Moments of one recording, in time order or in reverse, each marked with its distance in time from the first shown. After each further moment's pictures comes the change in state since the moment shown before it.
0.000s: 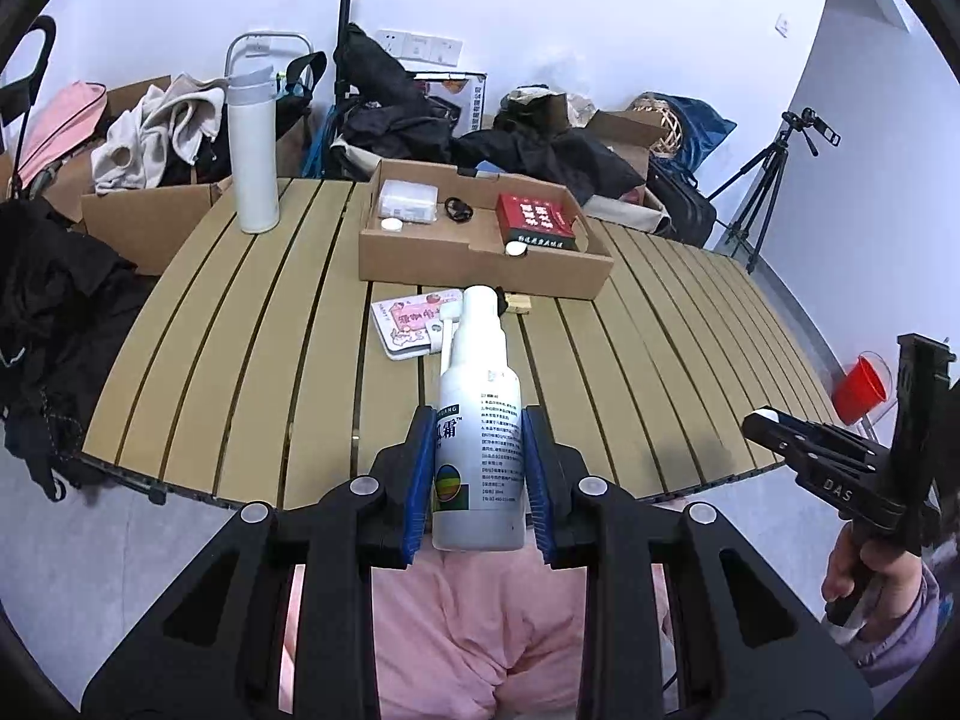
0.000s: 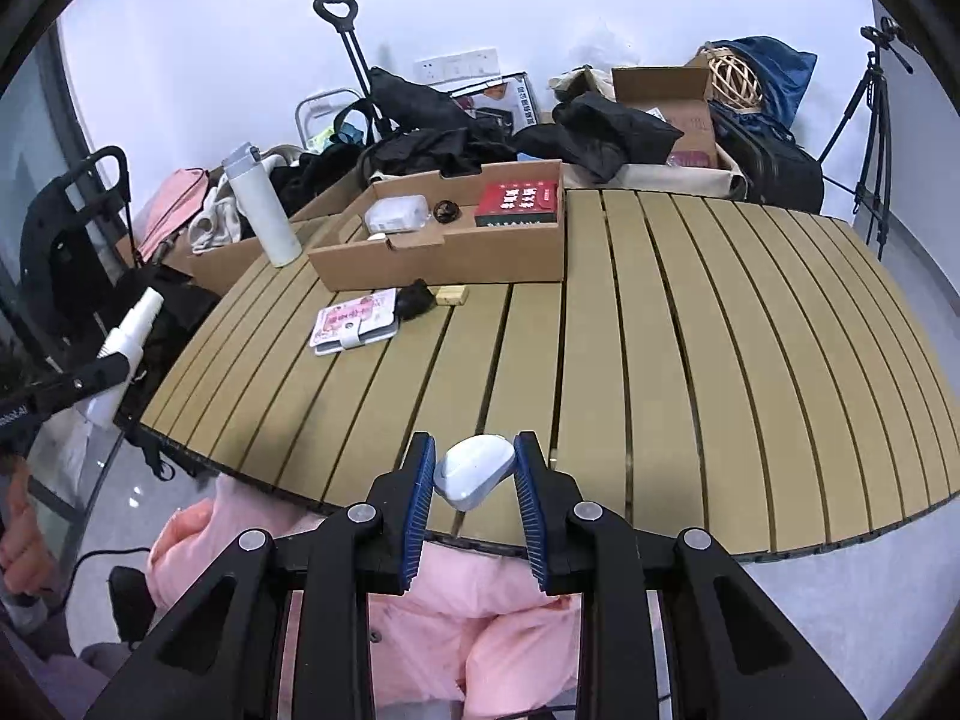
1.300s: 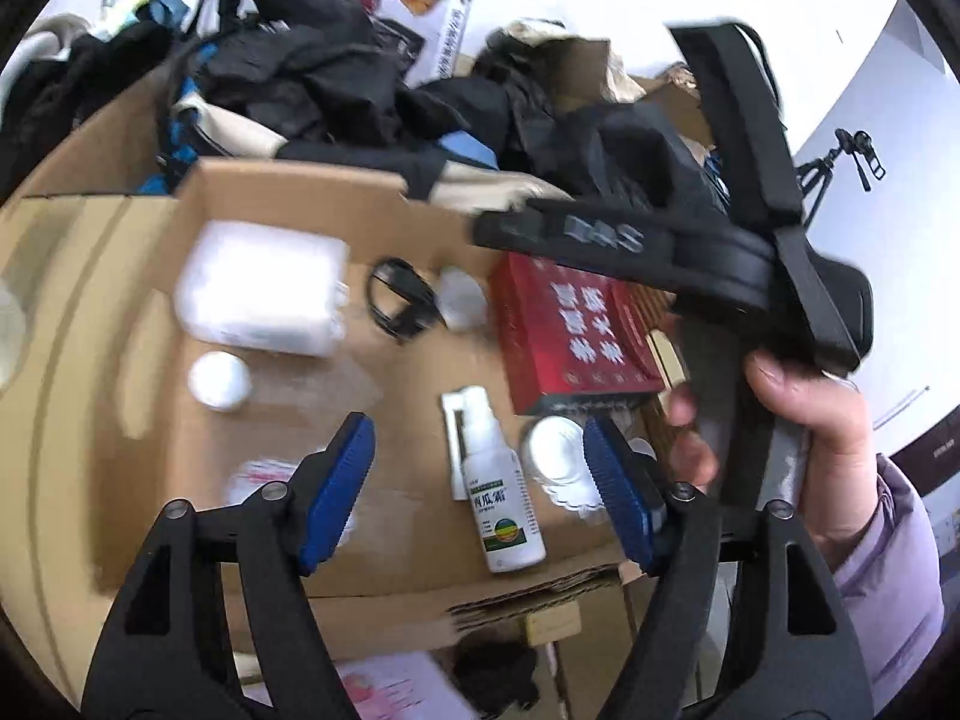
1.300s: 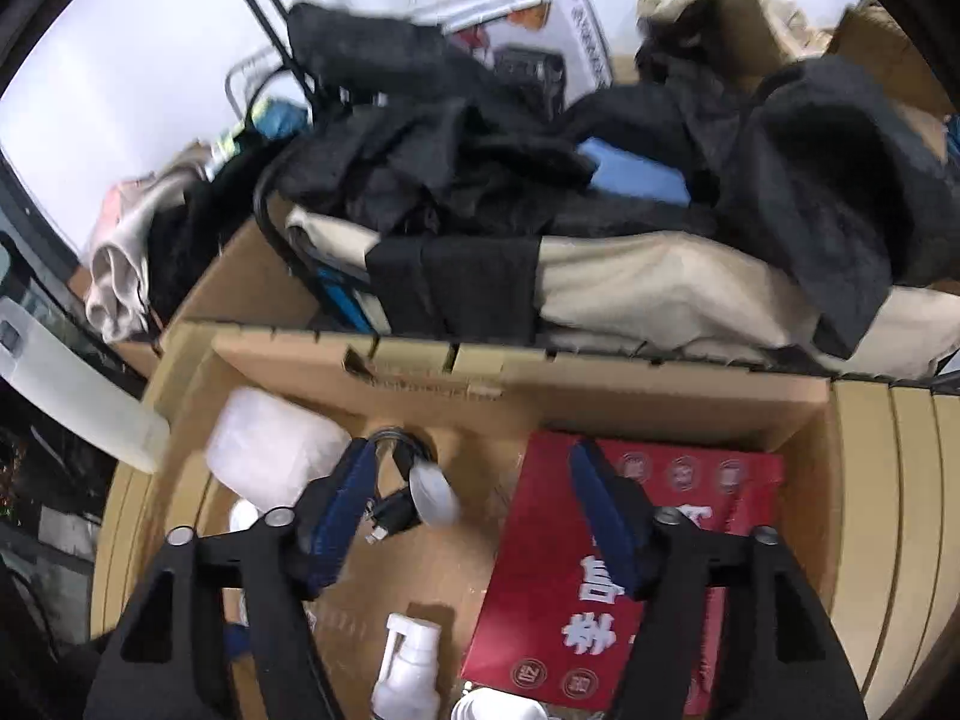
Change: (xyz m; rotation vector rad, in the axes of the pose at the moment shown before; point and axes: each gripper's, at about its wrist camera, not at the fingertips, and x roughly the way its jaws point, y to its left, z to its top) left arm 0.326 0.023 0.188 -0.050 0.149 -0.139; right arm 0.384 -0.015 0.307 0.011 0.158 0.098
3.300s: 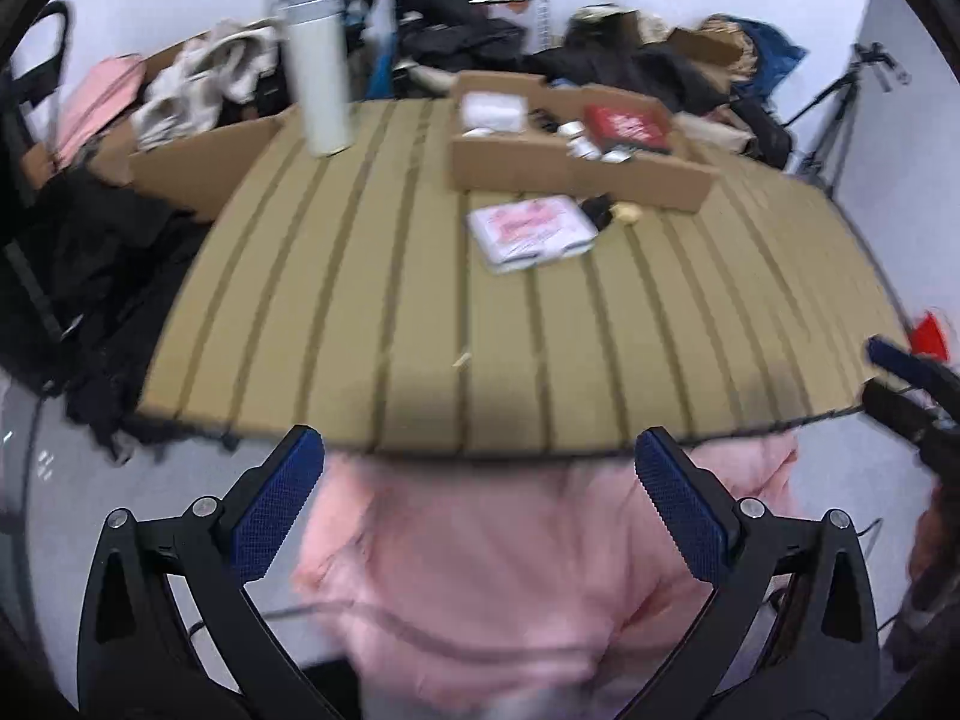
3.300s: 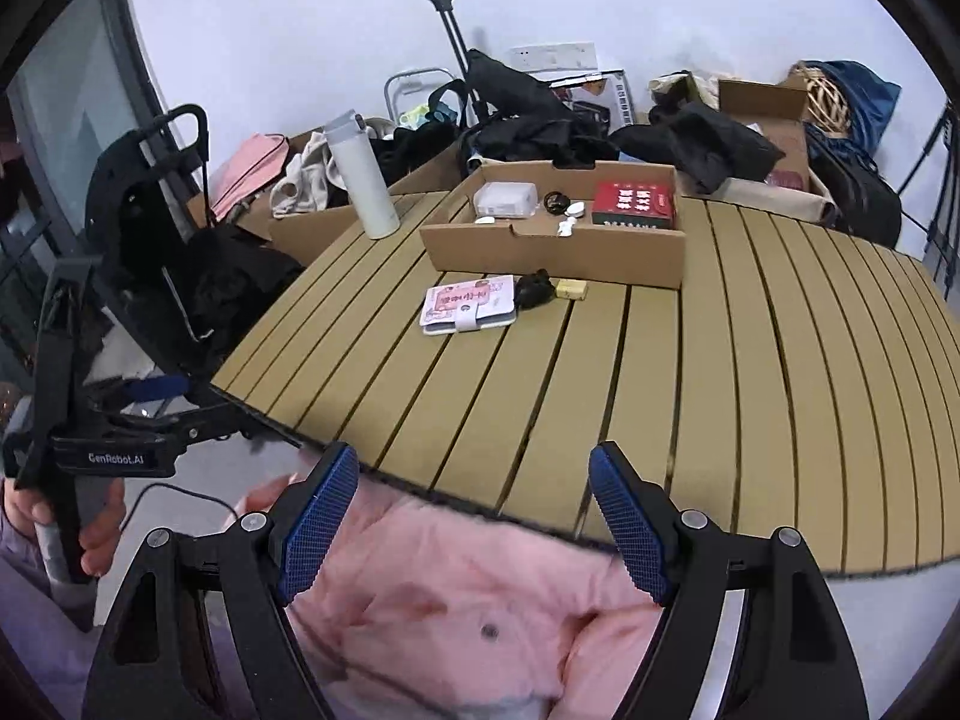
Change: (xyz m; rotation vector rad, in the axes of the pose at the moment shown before) left arm -0.247 -0.014 -0.245 0.062 0.024 0.301; right arm -0.312 0.102 -0.356 -0.136 -0.111 0.058
